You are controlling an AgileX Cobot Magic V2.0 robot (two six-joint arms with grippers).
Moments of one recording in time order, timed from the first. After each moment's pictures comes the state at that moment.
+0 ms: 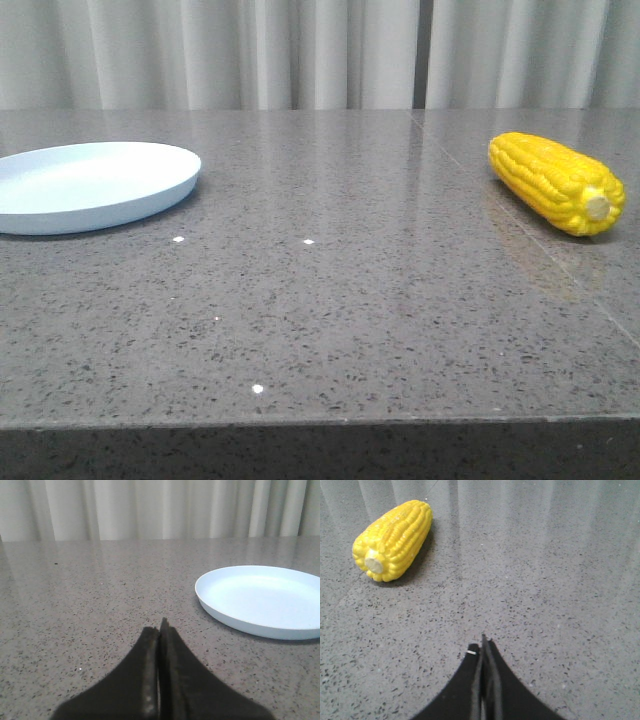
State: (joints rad) left arm 0.04 0.00 0.01 -0.08 0.13 0.13; right arm 0.04 -0.01 0.03 -0.01 0.27 0.07
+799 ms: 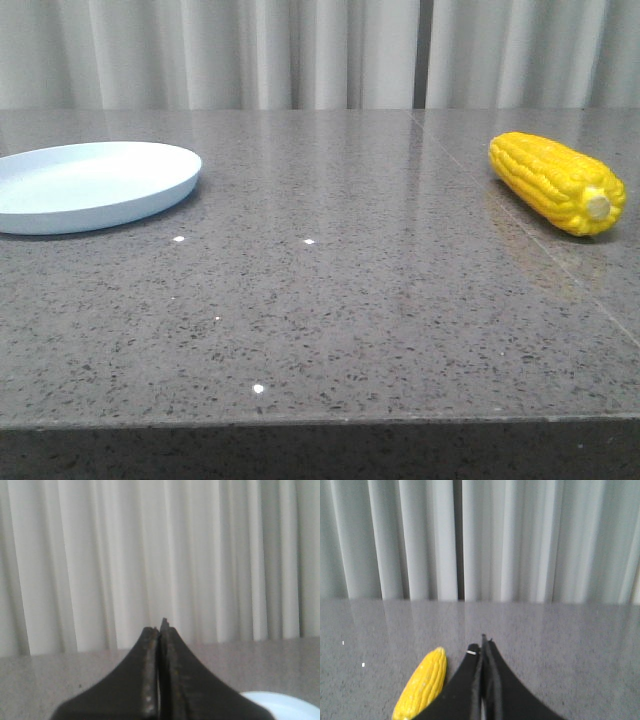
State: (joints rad) left arm 0.04 0.17 -0.43 -0.01 0.17 0.13; right arm 0.04 0.16 -0.43 -0.01 0.31 0.07
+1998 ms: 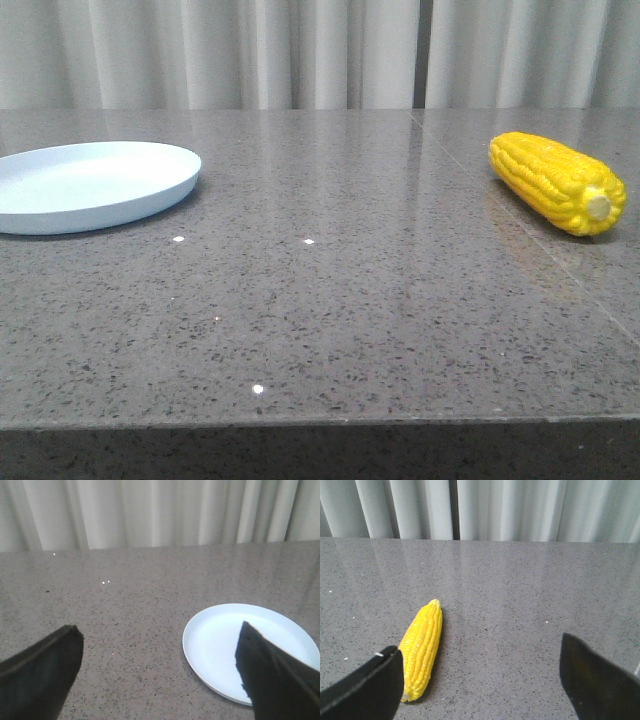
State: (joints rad) left arm 0.04 0.50 -0.62 -0.12 0.46 0.20; right arm 0.04 0.39 -0.56 -0.01 0.45 0.07
